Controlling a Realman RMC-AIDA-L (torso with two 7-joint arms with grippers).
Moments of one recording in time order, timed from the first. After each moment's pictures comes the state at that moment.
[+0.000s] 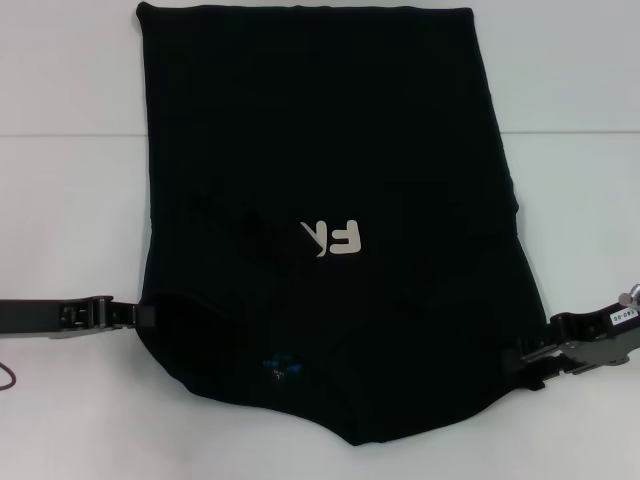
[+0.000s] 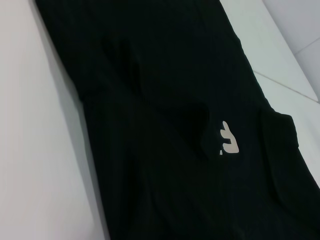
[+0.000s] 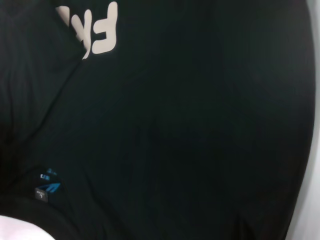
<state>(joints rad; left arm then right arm) -0.52 -2.05 0.48 0.80 2.38 1.53 -2.20 0.79 1.92 -0.76 -0.48 -2.54 -1.45 2.57</state>
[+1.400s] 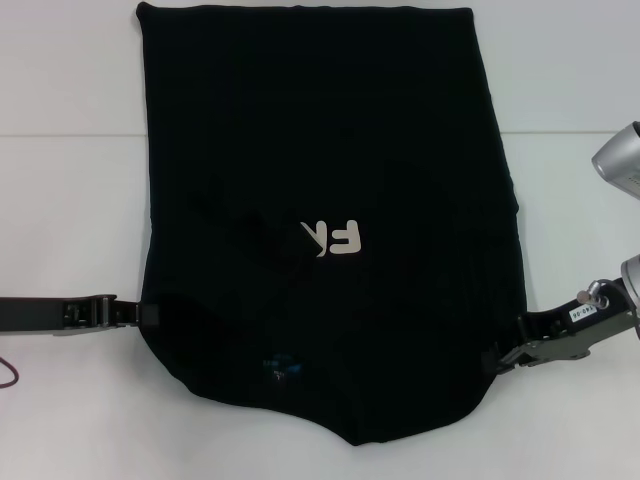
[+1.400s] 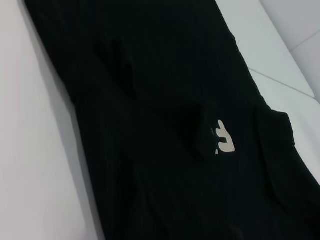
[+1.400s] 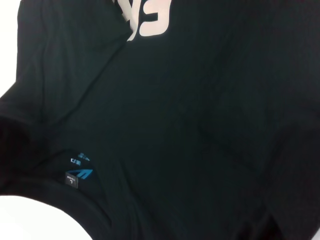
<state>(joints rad) -0.53 -2.05 0.49 0.80 2.39 1.54 -2.19 0.84 1.96 -0.79 -0.48 -2.54 -1.45 2.56</state>
